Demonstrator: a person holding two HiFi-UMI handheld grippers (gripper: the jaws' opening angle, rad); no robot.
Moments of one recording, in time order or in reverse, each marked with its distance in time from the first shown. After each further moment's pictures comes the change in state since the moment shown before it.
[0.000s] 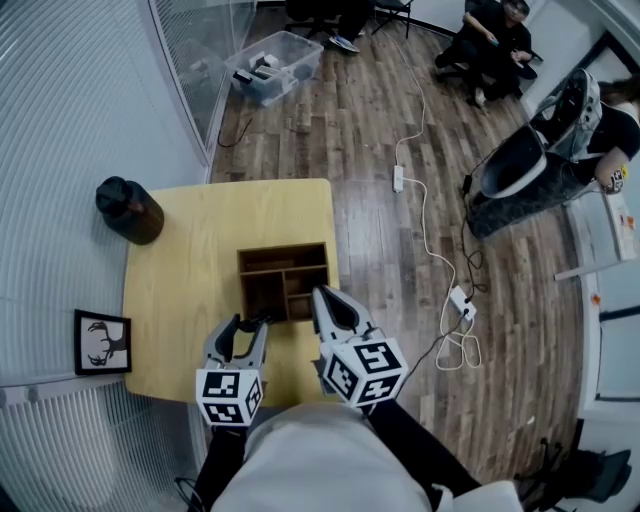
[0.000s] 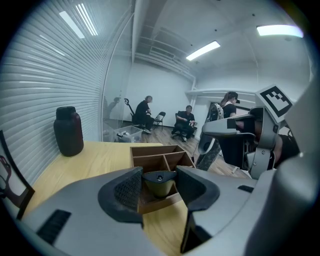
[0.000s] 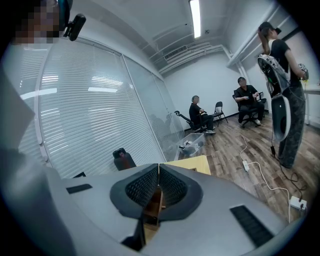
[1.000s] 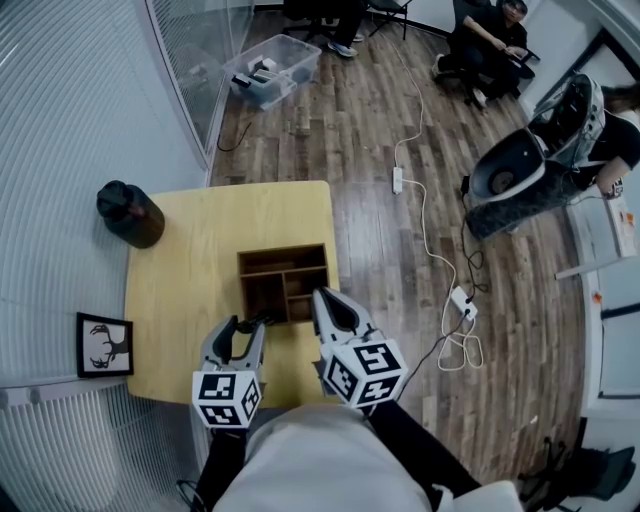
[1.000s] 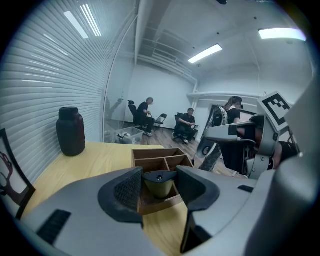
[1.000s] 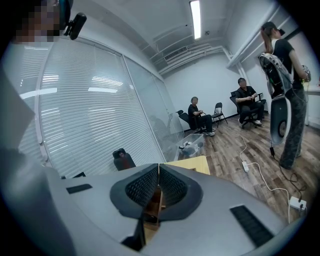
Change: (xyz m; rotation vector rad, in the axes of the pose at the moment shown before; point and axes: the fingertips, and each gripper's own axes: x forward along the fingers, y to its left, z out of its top) left arm -0.006 0.003 0.007 -0.024 -0.024 0.006; right arm -0.003 0.000 0.000 -0.002 -0.009 -0.005
